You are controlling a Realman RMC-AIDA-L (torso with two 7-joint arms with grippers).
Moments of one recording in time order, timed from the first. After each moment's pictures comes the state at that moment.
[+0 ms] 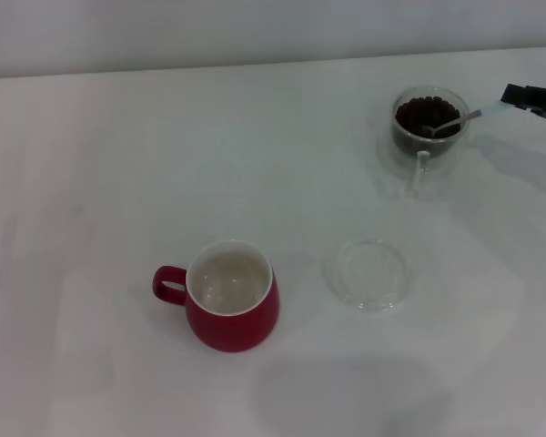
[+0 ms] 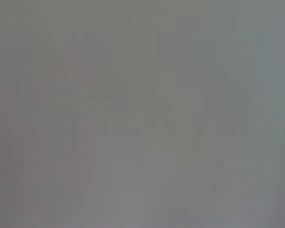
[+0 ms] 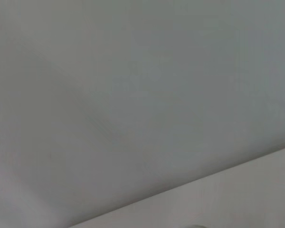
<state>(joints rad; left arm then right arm) -0.27 -2.08 2.83 0.17 -1.47 1.43 -0.28 0.37 1.92 -0.73 -0.60 -1.68 -1.16 1.99</state>
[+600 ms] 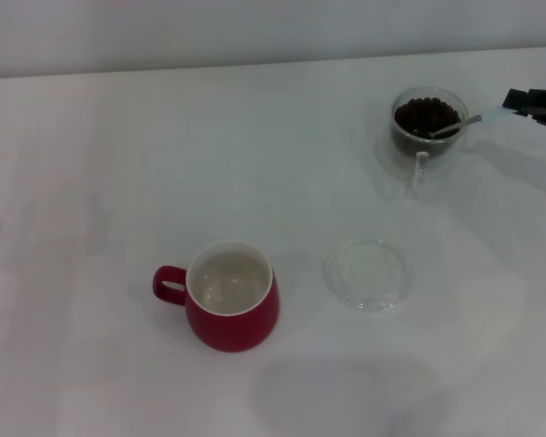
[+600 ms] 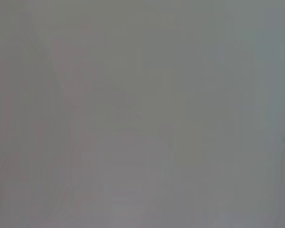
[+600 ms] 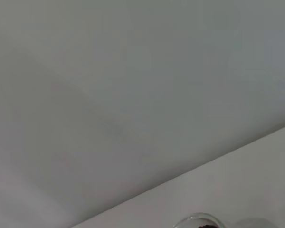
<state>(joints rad) -0.30 -2.08 2.83 0.16 -1.47 1.43 -0.28 0.37 1.90 -0.73 -0.60 -1.71 -1.20 2.11</state>
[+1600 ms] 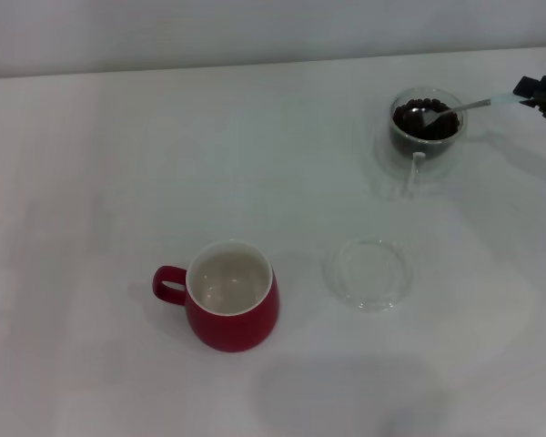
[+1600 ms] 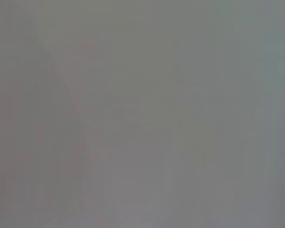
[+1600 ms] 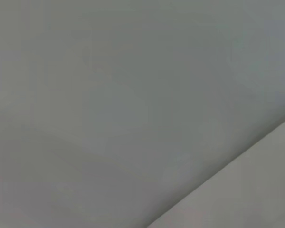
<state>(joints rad) -0.30 -2.08 2.83 0.14 -1.48 1.49 -0.28 0.39 1.92 -0.61 -0.53 -1.70 -1.18 2.19</state>
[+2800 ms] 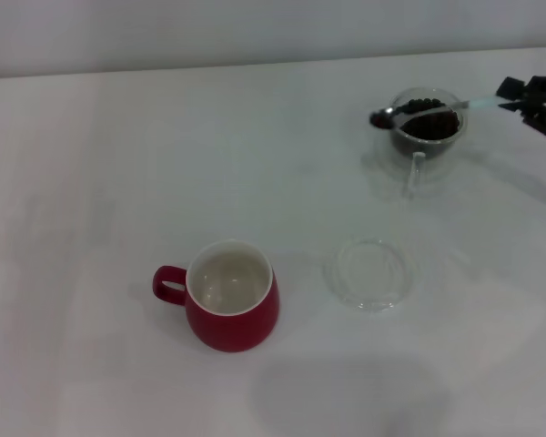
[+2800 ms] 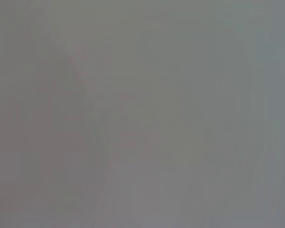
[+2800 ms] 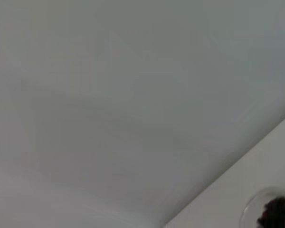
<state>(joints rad) -0.32 -2.08 2.80 0.14 -1.50 1.49 -0.28 0.38 1.90 -0.58 -0.50 -1.70 -1.41 2.28</state>
